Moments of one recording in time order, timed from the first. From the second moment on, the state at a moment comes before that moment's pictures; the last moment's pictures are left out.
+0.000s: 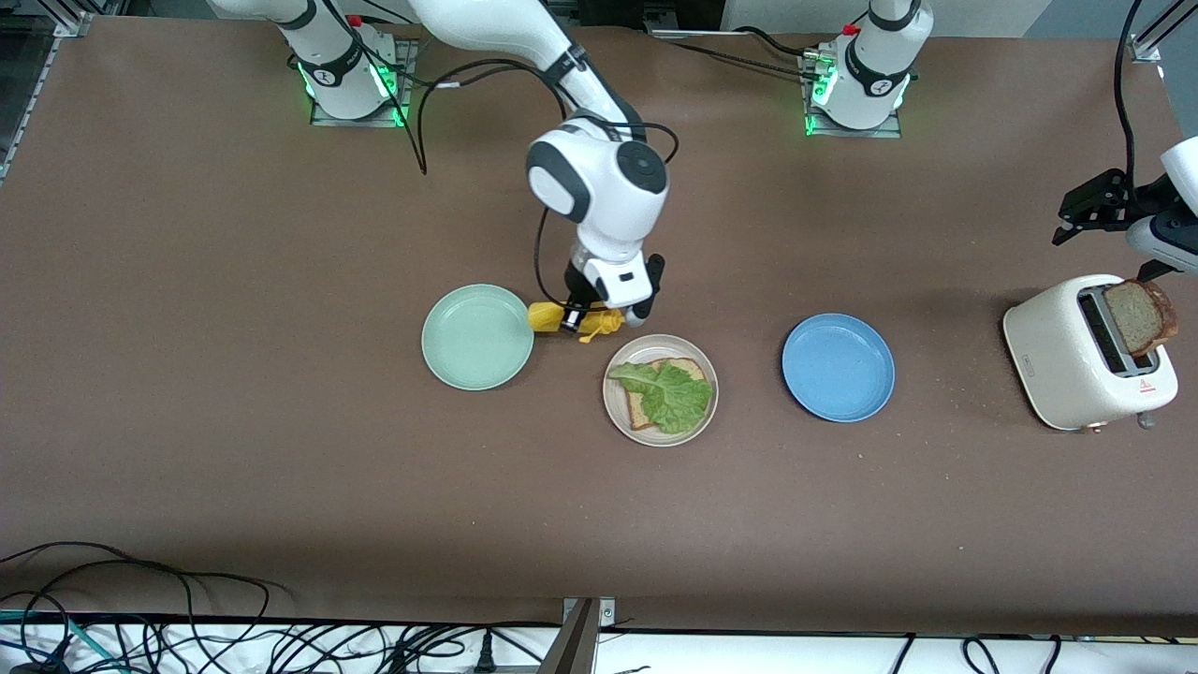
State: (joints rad) left arm -0.16 0.09 0.22 -1.48 0.00 1.53 0.54; right arm 1.14 0.86 -0.38 -1.30 -0.18 2.04 -0.29
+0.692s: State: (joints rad) left arm -0.16 0.10 0.22 -1.48 0.00 1.53 0.54; right arm 1.15 0.99 -0.40 -1.21 -0.42 2.04 -0.17
